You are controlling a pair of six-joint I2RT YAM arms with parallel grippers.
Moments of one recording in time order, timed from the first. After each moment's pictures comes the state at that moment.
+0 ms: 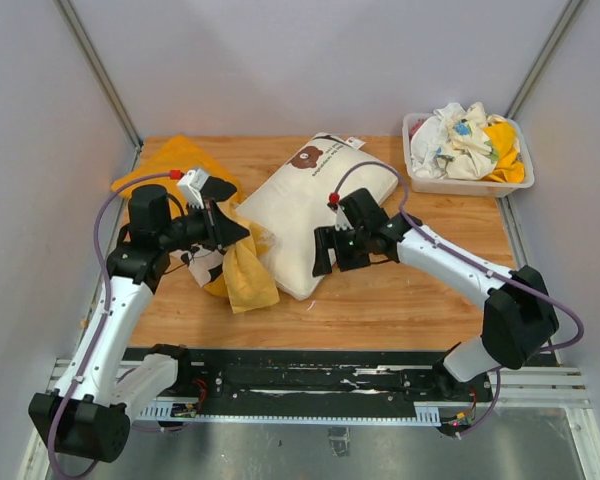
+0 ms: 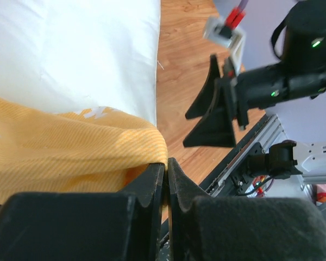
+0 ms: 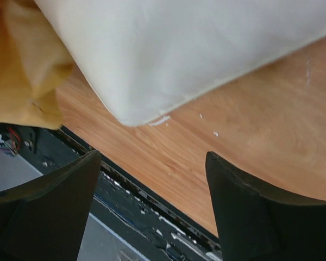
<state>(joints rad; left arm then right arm) -0.14 0.92 0.92 -0.41 0.70 -0.38 0.68 1.51 1.19 -0.62 -0.26 0.43</state>
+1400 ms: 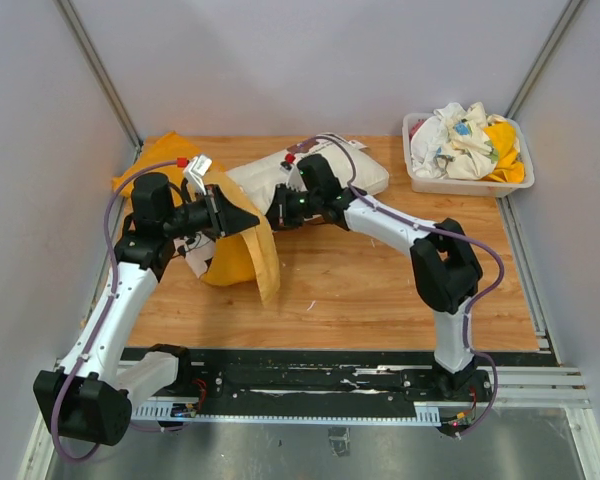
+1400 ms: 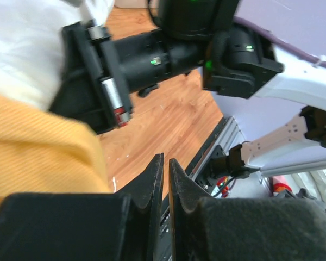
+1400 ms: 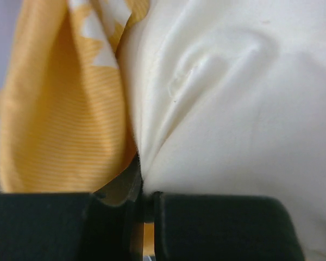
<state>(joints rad) -0.14 1.02 0.94 -0.23 0.84 -0.53 0.70 1.94 1.51 -0.16 -0.59 0.74</state>
